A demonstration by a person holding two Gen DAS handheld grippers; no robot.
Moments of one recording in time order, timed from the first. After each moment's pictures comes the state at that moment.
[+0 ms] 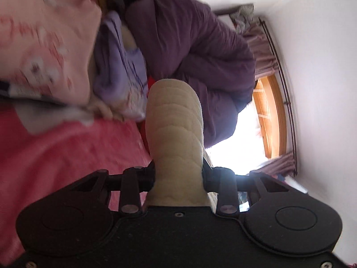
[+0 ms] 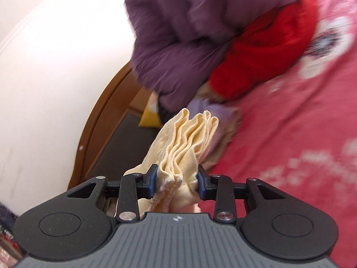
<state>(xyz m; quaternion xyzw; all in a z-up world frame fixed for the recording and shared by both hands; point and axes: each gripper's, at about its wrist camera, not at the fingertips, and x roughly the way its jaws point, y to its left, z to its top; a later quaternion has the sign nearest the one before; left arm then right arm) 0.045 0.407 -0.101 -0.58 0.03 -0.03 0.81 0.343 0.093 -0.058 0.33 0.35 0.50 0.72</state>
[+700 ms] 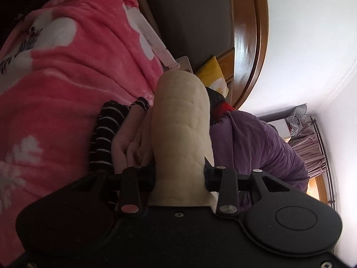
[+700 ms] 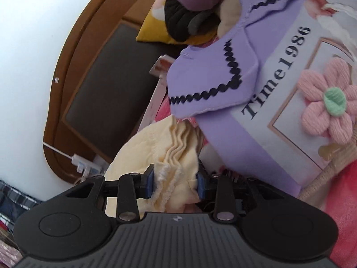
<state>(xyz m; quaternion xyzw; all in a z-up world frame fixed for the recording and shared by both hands) -0.027 0.517 -0.153 -0.63 -0.06 0.23 0.74 0.367 0.392 -0.121 0.21 0.48 0.55 0.65</state>
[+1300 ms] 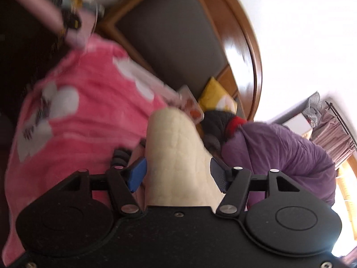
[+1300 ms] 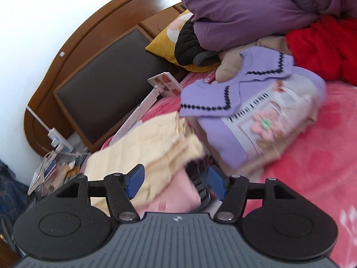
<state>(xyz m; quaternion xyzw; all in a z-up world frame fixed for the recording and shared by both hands) -0.057 0.476 -0.094 -0.49 -0.07 0.34 0.80 0.283 0.292 -0.030 0.08 0.38 0.52 0.76</state>
